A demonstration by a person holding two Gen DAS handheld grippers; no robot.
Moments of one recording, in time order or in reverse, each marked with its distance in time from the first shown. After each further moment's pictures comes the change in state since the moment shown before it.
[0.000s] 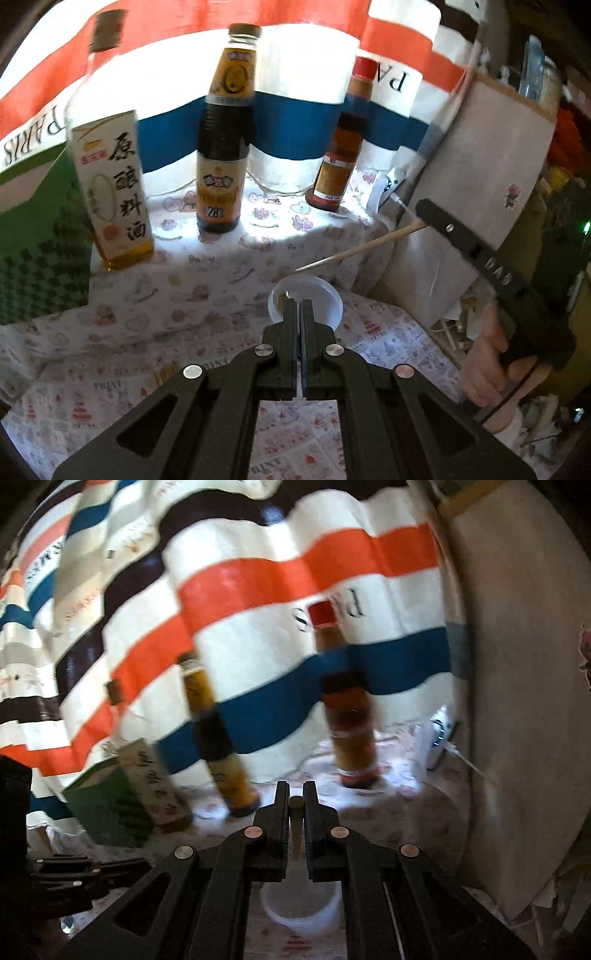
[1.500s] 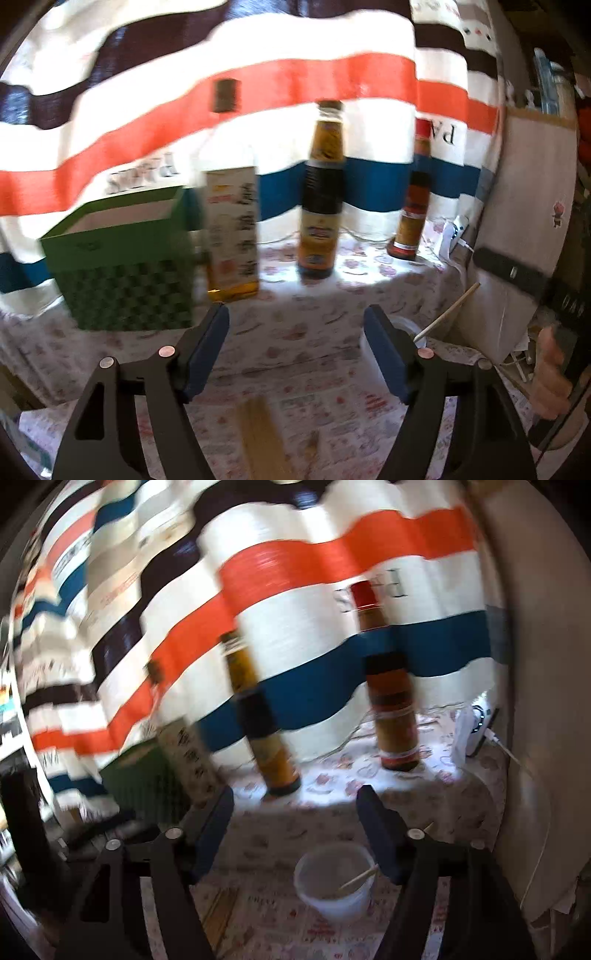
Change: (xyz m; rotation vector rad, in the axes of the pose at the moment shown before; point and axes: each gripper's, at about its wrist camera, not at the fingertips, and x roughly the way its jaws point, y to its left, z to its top) left arm -0.059 0.037 -0.044 -0.012 -0.297 0.297; right arm -0.006 0.020 -0.014 -0.067 0.066 0.169
